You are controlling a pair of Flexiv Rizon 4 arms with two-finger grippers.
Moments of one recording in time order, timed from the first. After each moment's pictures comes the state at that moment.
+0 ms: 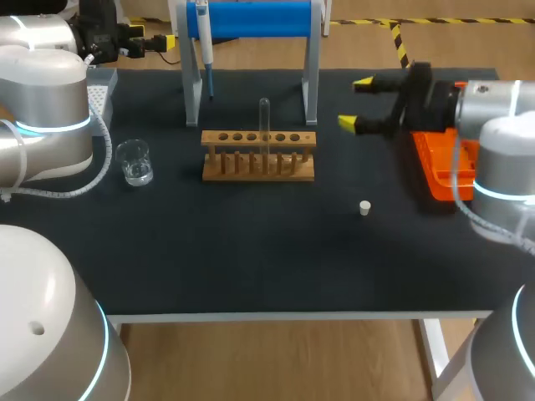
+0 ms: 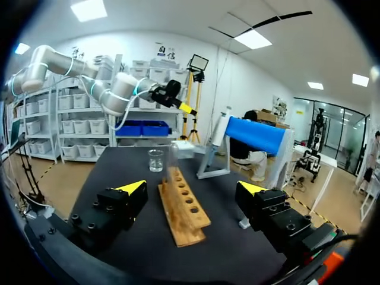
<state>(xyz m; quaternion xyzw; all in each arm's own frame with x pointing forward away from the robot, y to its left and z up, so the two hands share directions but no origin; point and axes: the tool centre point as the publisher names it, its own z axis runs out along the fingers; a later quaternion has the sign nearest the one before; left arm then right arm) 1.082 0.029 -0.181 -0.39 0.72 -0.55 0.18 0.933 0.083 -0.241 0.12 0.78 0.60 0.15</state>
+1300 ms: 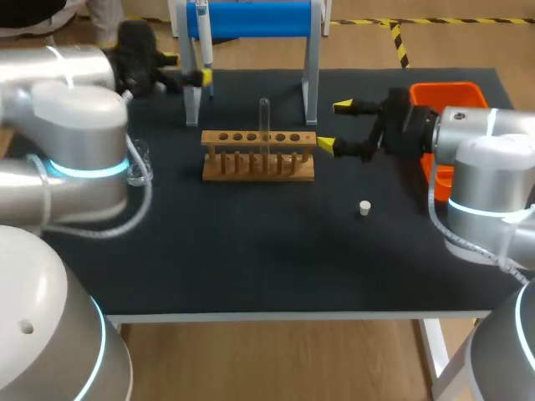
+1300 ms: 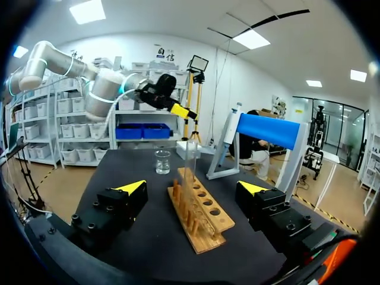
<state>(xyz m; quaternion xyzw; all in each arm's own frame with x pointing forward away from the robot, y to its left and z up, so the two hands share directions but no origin) 0.999 -0.051 -0.203 -0.36 0.75 -0.53 0.18 0.910 0.115 -0.260 0.14 0.77 0.61 0.15</state>
